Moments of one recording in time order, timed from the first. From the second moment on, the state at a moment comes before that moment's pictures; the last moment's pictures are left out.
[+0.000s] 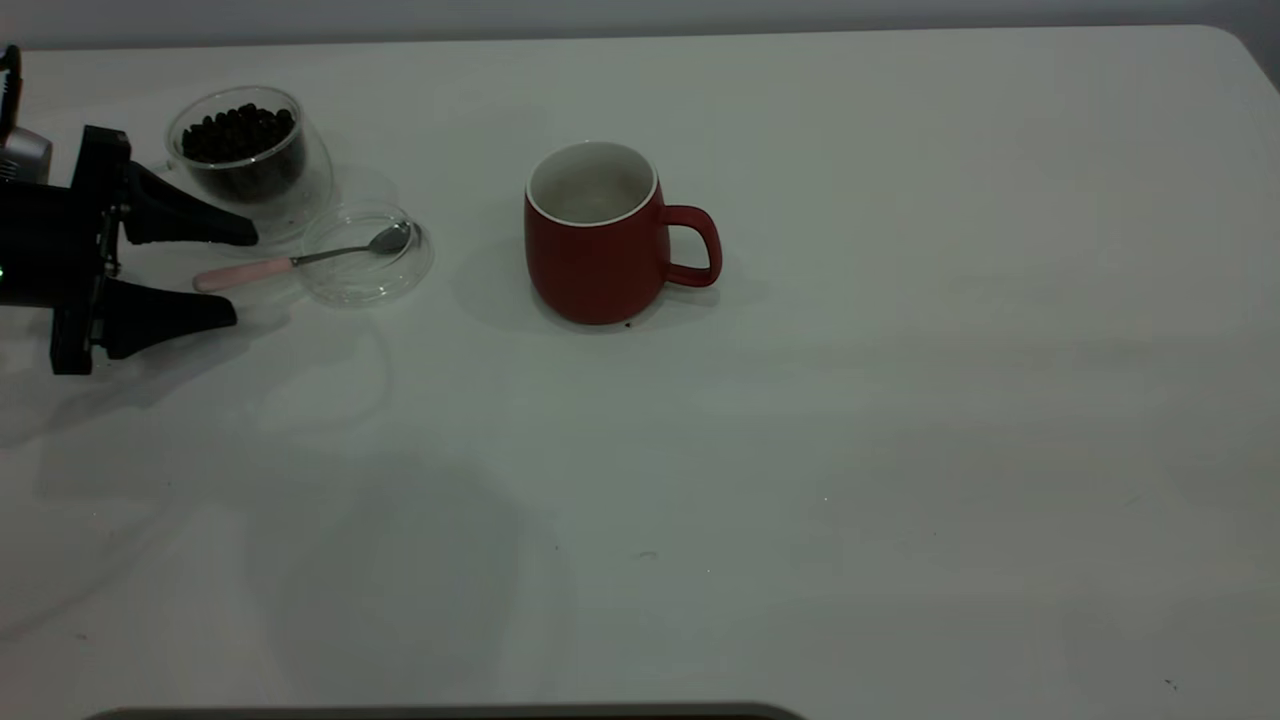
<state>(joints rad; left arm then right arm) 0.35 2.47 -1.09 -1.58 0.84 1.20 0.02 0.03 -0.48 0.03 1.15 -0.05</state>
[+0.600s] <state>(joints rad) 0.45 2.47 -1.20 -1.37 0.86 1.15 0.02 0.03 -0.48 0.03 1.15 -0.05</state>
